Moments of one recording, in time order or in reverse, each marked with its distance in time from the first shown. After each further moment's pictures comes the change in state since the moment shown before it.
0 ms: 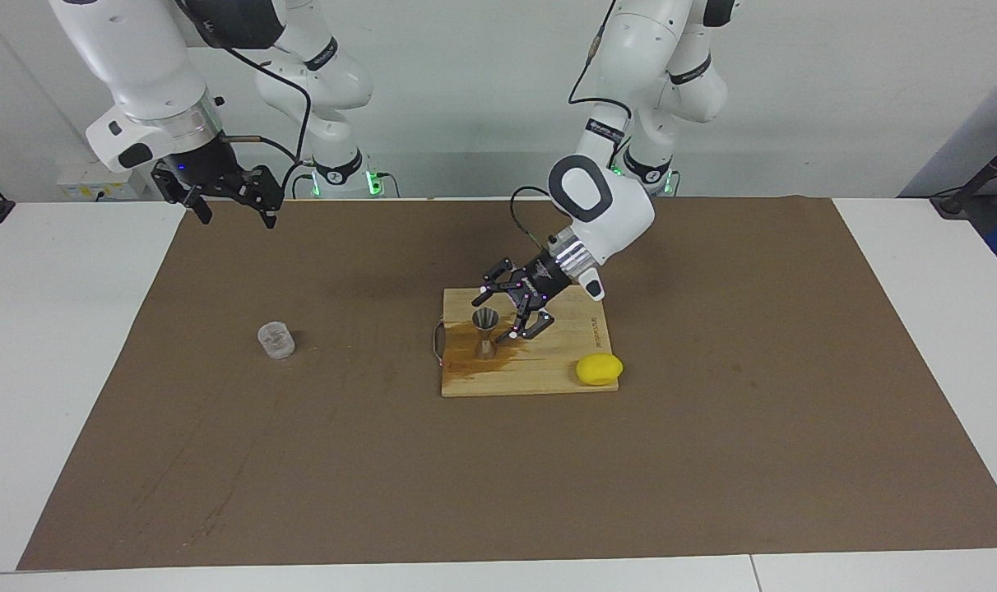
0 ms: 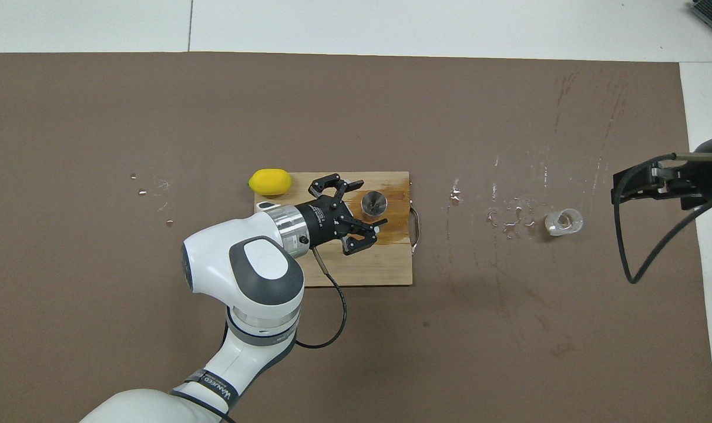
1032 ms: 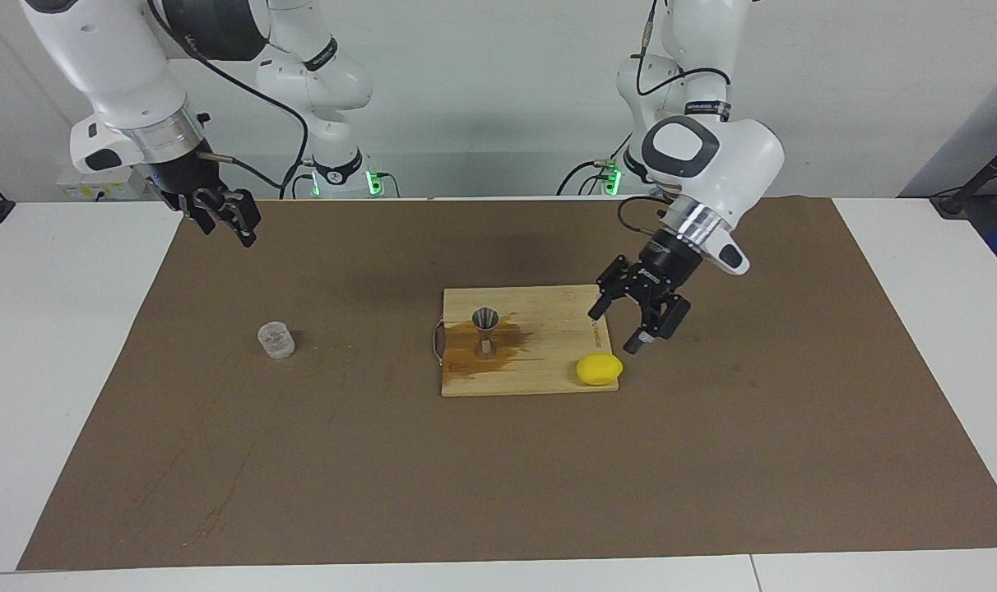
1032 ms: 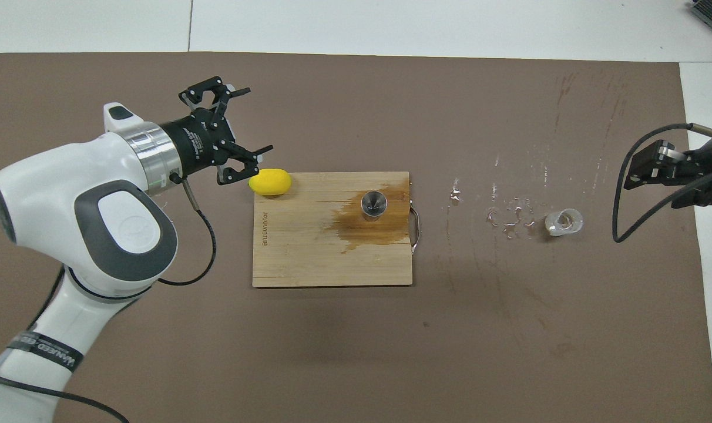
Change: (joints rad) left arm 0.293 -0.167 0.031 0.082 0.856 0.016 -0.011; right arm -0.066 0.009 -0.004 -0.059 0.054 0.106 0.335
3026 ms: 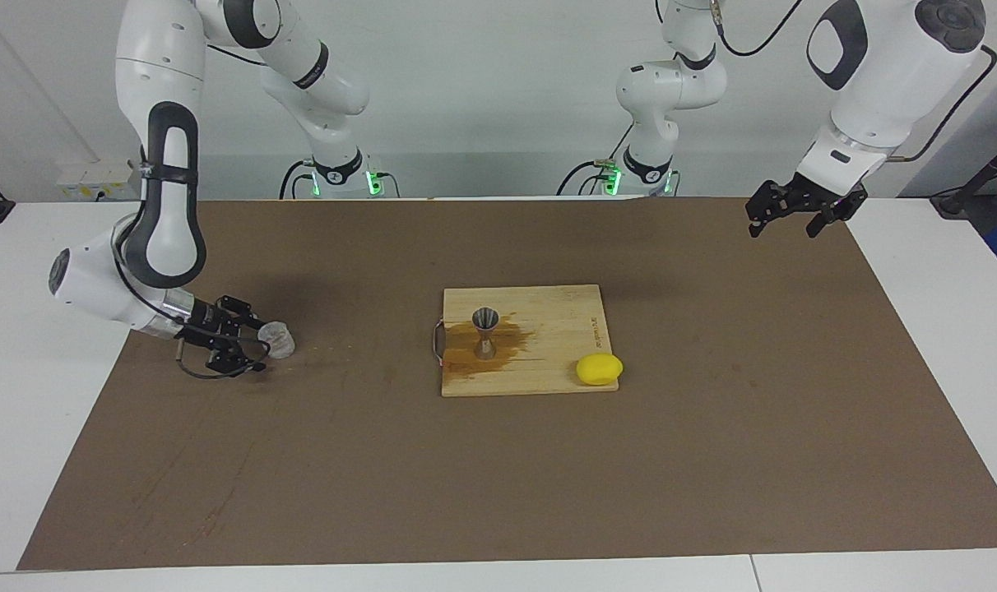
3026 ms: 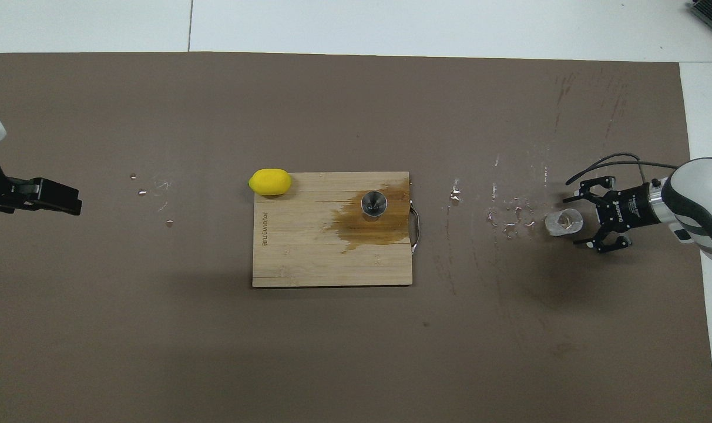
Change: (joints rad) left arm 0.538 -0.149 -0.234 0.242 0.931 -1.069 1.282; right arm -0.273 0.376 0.001 -0.337 0.495 0.378 0.338
